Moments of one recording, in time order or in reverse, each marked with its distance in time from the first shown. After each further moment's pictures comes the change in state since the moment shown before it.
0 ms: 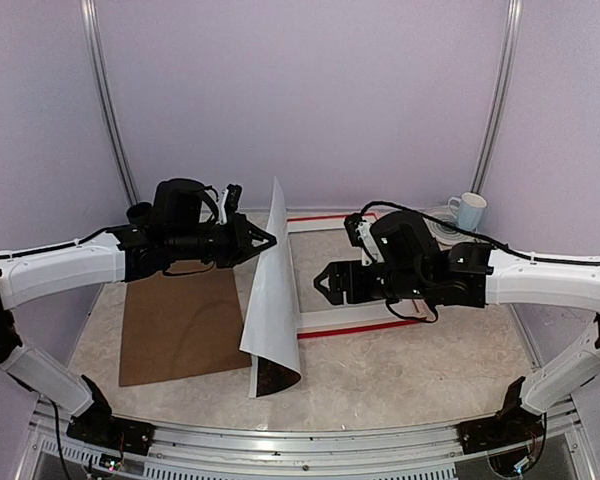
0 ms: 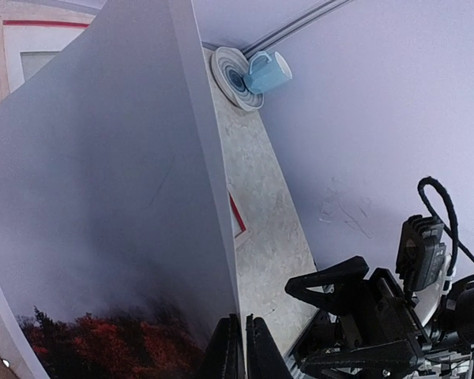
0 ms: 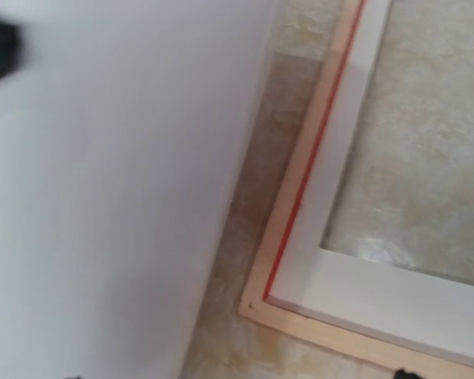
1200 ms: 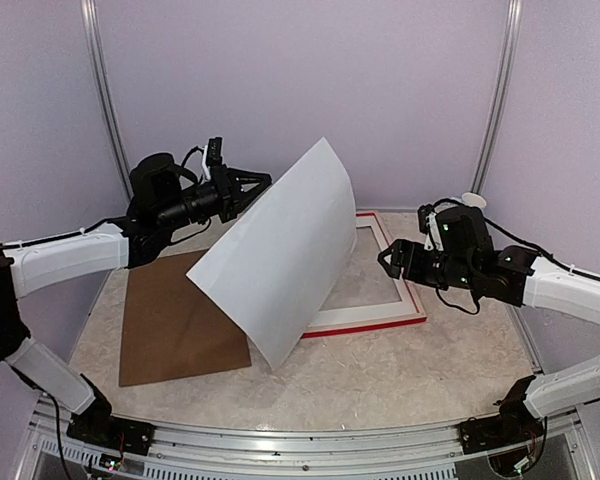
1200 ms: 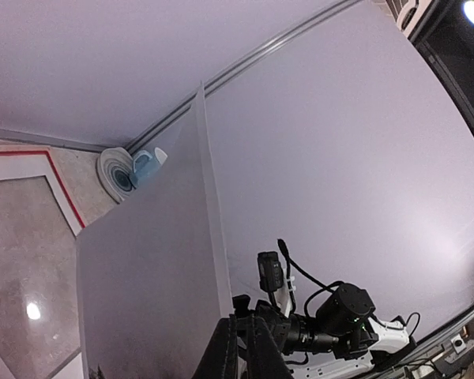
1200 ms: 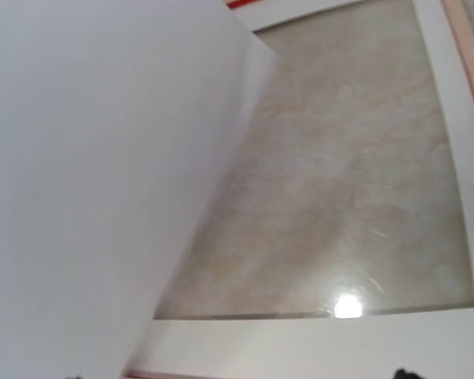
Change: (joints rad) left arm 0.094 0.050 0.072 0.436 0.159 -0.142; right arm -0.308 -0.243 -0.215 0.011 -0.005 0.064
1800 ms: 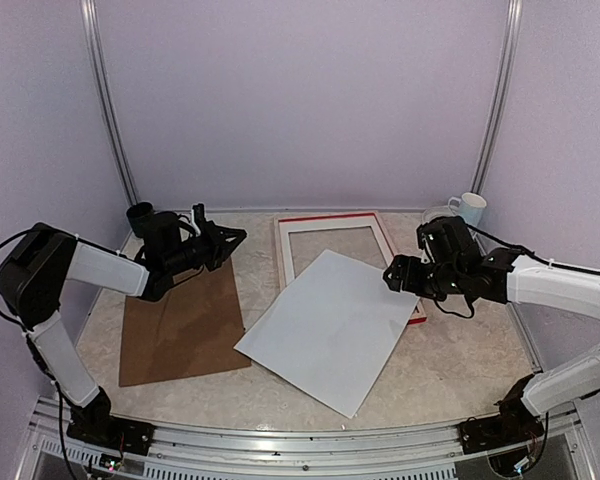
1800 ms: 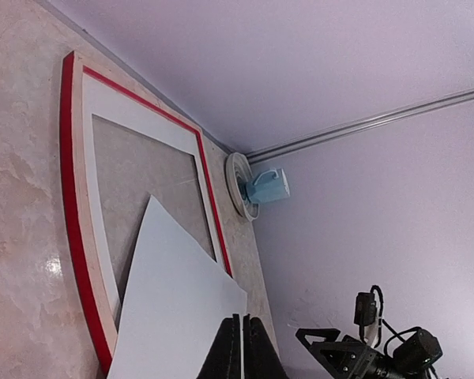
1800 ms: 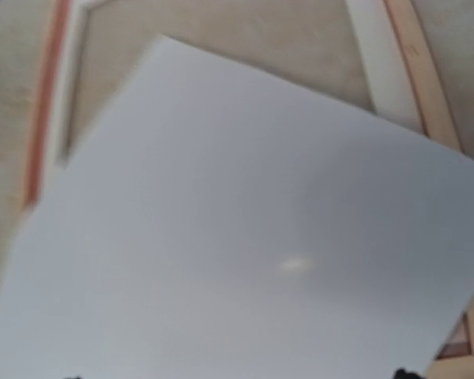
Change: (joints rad) left arm 0.202 0.248 -0.327 0.377 -0.043 -0.156; right arm -0.059 0.090 -0.031 -0.047 0.012 0.019
